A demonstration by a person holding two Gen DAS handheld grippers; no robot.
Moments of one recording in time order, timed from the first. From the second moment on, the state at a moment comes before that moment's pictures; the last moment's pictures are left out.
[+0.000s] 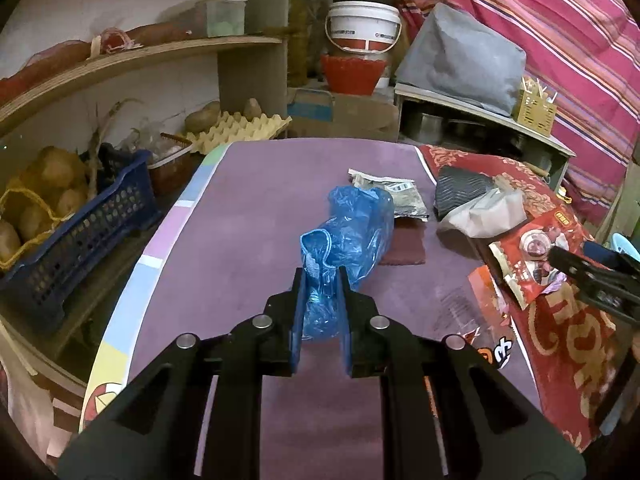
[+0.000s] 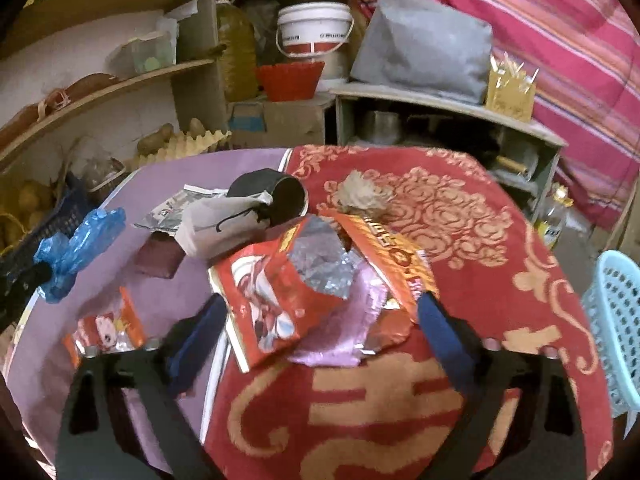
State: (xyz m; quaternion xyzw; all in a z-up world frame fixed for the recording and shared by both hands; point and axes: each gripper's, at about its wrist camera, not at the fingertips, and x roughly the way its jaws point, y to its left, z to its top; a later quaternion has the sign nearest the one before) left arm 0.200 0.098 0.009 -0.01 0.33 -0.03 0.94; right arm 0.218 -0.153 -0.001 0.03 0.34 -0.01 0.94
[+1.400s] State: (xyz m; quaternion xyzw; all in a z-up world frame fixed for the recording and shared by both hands) left arm 0.155 -0.227 0.070 0.04 0.27 -0.23 0.94; right arm 0.074 -0.480 0.047 0.13 0.30 -0.12 0.94
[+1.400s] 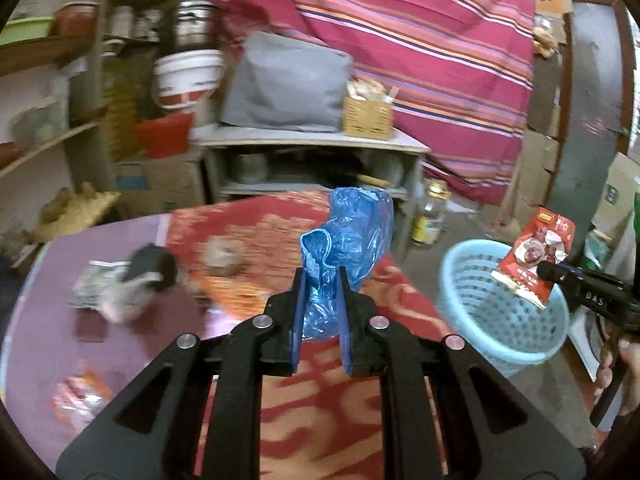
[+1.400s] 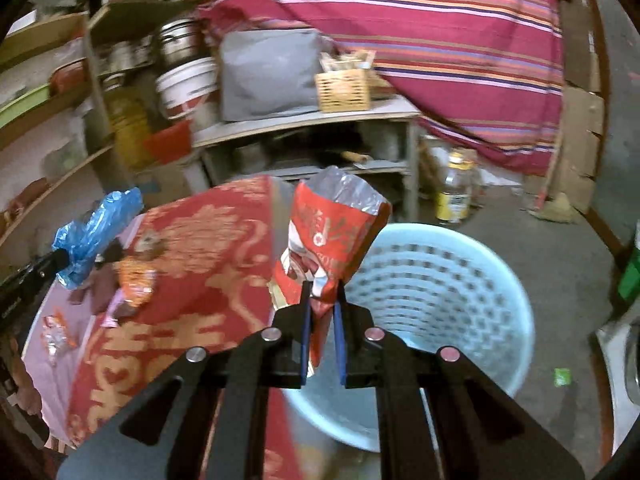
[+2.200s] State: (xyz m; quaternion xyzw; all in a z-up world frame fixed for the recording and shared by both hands) left arm 0.137 -0.408 0.023 0.10 0.28 -0.34 0.89; right arm 0.034 -0.564 0.032 0.13 0.30 -0.19 0.93
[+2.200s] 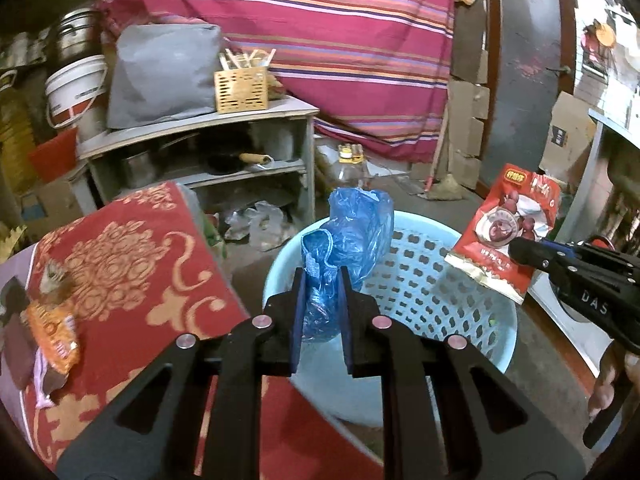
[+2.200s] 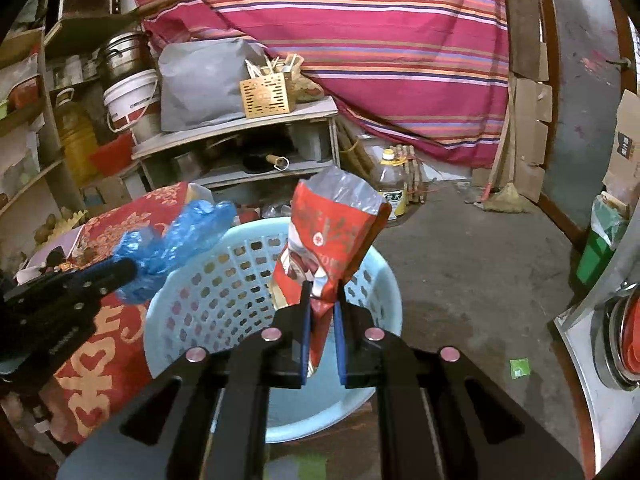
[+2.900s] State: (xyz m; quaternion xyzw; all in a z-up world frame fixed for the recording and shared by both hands) left arm 0.141 -0.341 0.057 0.07 0.24 -0.27 0.93; right arm 0.060 -0.547 0.009 0.13 0.34 -0.19 0.91
